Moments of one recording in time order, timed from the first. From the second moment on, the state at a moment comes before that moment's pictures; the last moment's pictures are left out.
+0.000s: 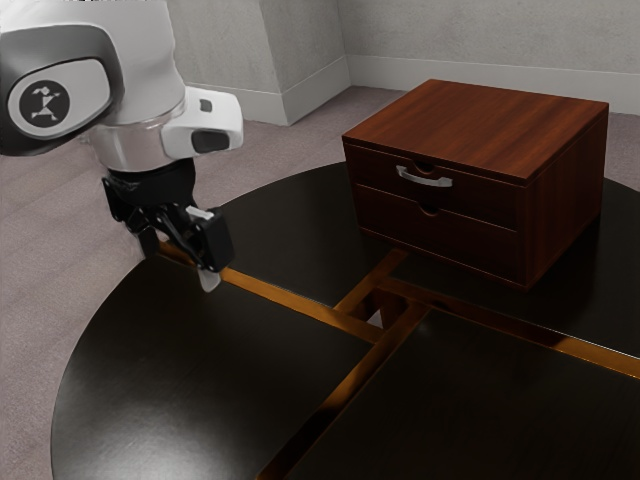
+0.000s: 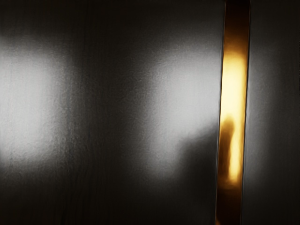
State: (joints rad) arm -0.05 -0.27 -0.06 -1.67 0.19 1.38 -0.12
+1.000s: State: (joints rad) arm -0.05 0.16 -0.08 -1.41 -0.01 1.91 0.94
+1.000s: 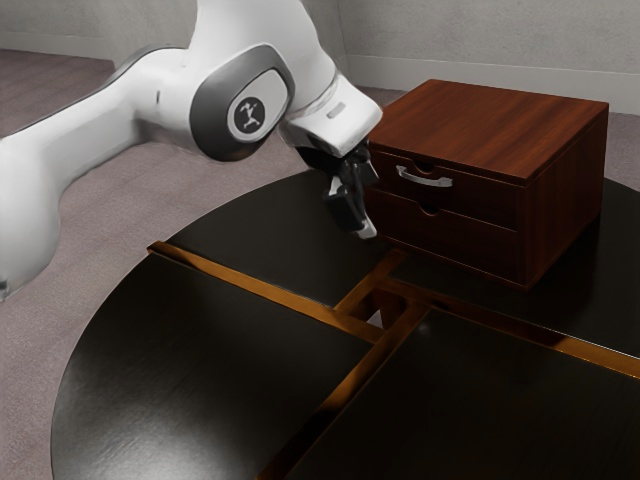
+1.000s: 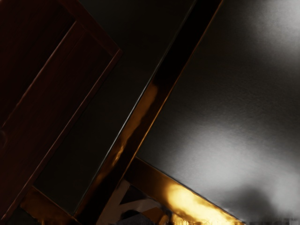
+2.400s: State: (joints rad) arm 0.00 0.81 -0.05 -0.67 -0.02 1.92 1.49
